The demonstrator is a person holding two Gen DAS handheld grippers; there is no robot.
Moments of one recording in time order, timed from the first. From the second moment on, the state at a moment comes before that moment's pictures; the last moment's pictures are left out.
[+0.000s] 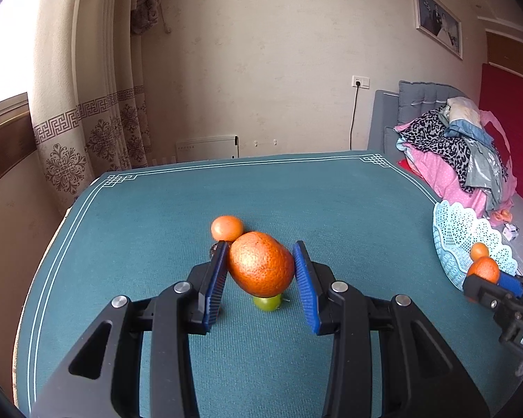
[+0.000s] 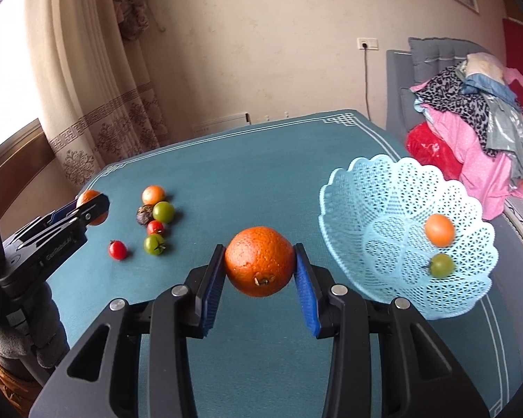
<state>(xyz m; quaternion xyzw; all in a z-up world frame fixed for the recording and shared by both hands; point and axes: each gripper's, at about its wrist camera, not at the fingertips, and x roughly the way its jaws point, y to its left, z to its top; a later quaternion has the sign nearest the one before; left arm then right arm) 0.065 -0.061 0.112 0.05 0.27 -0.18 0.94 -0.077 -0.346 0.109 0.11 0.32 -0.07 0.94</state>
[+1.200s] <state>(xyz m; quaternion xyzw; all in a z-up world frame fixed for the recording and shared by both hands) 0.043 -0.089 0.104 0.08 0.27 -0.21 0.93 -0.108 -0.453 0.079 0.19 0.34 -0.22 0.90</state>
